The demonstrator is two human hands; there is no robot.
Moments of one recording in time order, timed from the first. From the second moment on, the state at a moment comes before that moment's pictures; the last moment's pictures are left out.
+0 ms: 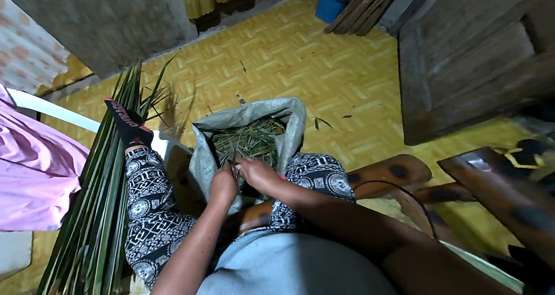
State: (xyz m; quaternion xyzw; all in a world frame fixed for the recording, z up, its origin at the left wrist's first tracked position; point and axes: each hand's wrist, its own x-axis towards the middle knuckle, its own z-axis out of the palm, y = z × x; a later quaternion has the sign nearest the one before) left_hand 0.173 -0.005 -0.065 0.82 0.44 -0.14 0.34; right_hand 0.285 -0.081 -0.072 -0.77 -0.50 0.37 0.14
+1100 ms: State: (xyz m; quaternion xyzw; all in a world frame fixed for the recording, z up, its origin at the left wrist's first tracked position) left_hand 0.159 0.005 -0.075 0.73 0.44 -0.10 0.51; right_hand 0.350 -0.069 -0.110 -0.83 -0.39 0.30 0.25
